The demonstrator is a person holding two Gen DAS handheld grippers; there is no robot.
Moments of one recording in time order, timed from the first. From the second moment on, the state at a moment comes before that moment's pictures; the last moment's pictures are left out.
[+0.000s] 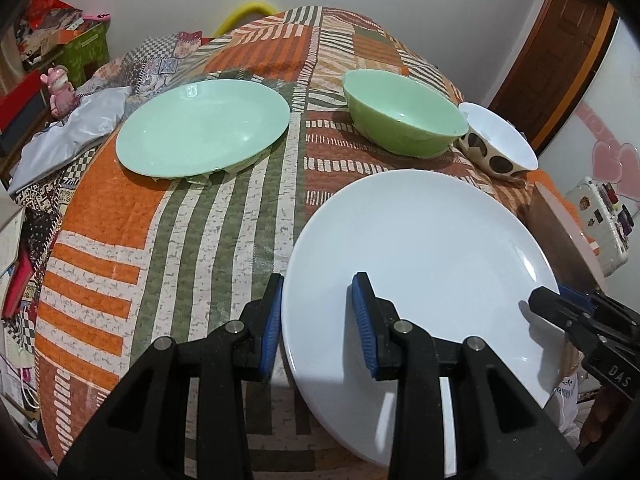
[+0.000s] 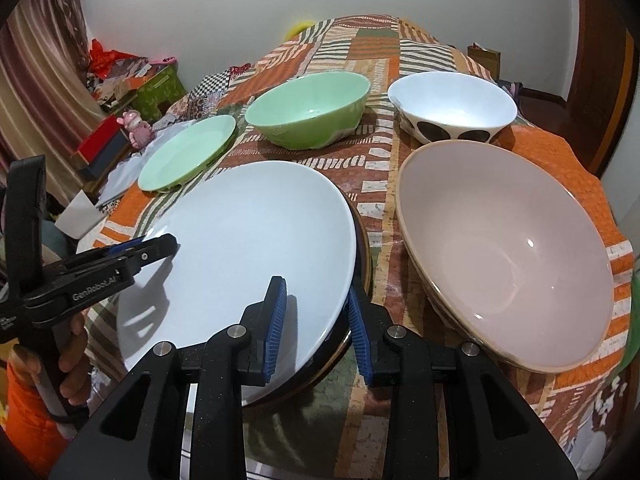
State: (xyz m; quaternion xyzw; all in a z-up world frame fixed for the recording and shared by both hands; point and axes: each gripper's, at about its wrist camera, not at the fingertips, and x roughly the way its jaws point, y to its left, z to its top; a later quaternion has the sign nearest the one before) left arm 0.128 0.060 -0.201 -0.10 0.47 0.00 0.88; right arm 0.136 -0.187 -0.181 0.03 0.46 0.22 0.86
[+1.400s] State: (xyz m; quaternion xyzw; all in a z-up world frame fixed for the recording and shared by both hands) left arm 0.162 0.196 -0.128 -0.05 0.40 0.13 0.91; right arm 0.204 -0.051 -0.145 -0.07 0.41 0.33 0.85
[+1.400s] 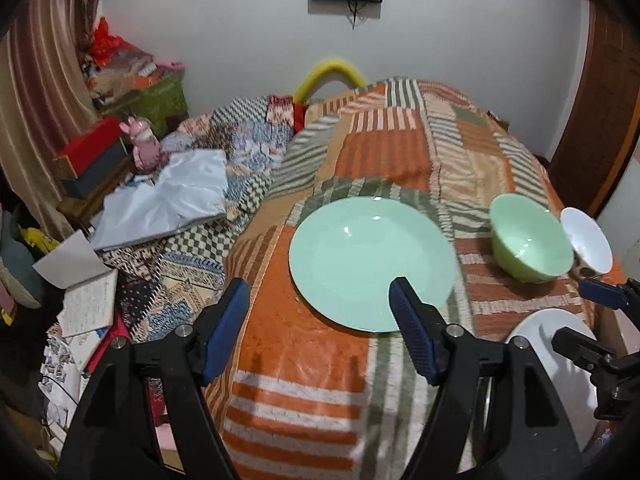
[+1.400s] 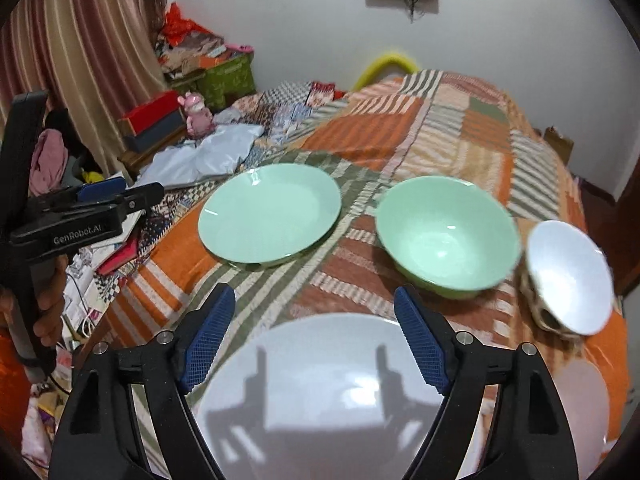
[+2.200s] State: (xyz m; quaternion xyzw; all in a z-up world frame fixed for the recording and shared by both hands) left arm 0.245 0.256 -0.224 -0.11 0.47 0.08 0.87; right arm 0.282 0.026 -0.209 -0.07 0.53 0.30 0.79
